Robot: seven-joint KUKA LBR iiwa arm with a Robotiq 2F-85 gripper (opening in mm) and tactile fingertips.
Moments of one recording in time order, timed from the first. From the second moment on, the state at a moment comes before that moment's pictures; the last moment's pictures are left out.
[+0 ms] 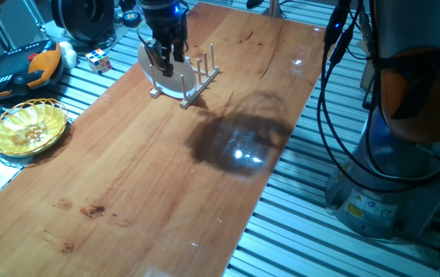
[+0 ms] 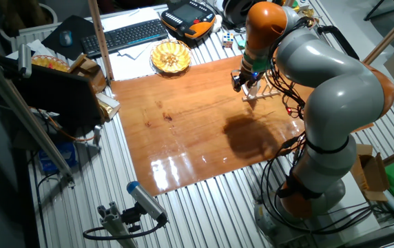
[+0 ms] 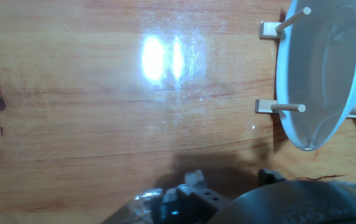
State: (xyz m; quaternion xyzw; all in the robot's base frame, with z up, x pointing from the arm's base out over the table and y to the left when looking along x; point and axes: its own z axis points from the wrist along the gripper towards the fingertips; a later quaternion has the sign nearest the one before) arm 0.513 0.005 0.240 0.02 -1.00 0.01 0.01
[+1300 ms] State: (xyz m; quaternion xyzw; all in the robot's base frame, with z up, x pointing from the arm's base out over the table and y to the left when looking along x) arm 0.534 -0.027 0.234 0.00 -1.00 0.07 0.00
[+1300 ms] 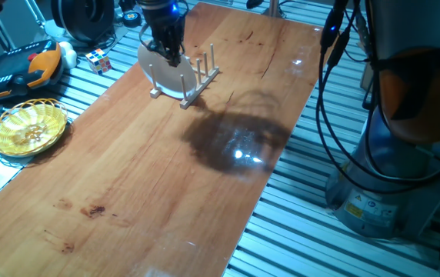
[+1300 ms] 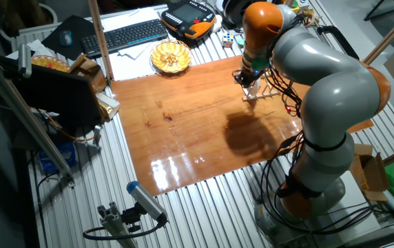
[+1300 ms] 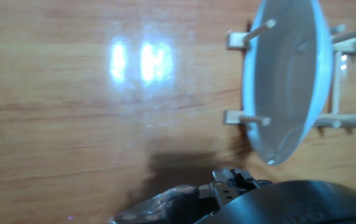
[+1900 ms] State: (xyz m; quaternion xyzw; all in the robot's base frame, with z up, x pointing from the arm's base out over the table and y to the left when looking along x) arm 0.541 -0.042 0.229 -0.03 -0.99 0.12 0.00
